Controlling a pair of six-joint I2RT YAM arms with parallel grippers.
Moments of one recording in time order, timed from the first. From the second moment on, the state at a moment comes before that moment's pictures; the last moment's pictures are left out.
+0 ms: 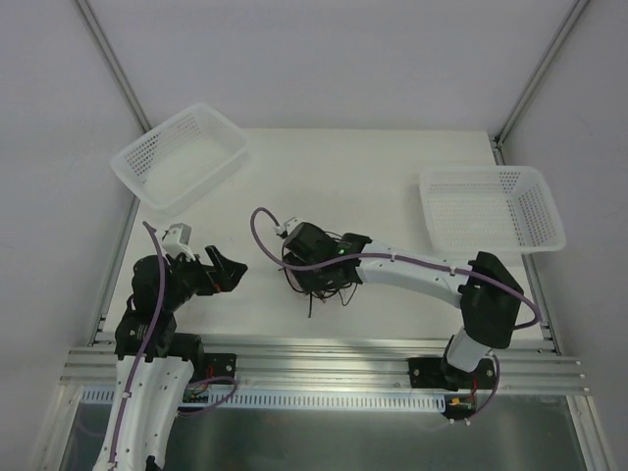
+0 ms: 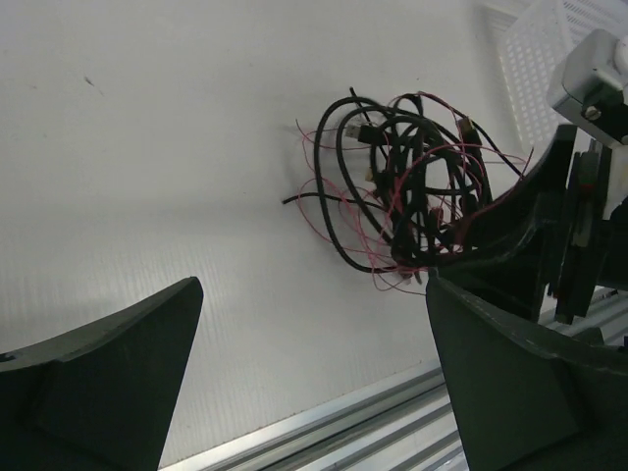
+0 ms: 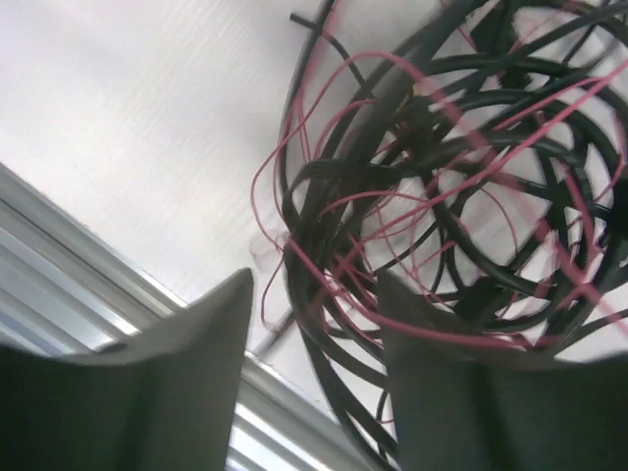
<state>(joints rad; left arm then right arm) -0.05 0.31 0.51 -0.61 0.40 -0.46 1.11 1.66 1.27 -0.62 0.17 0.37</state>
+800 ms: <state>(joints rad) -0.39 0.70 0.56 -0.47 0.46 -0.50 1.10 0.96 0.93 -0.57 0.27 0.29</state>
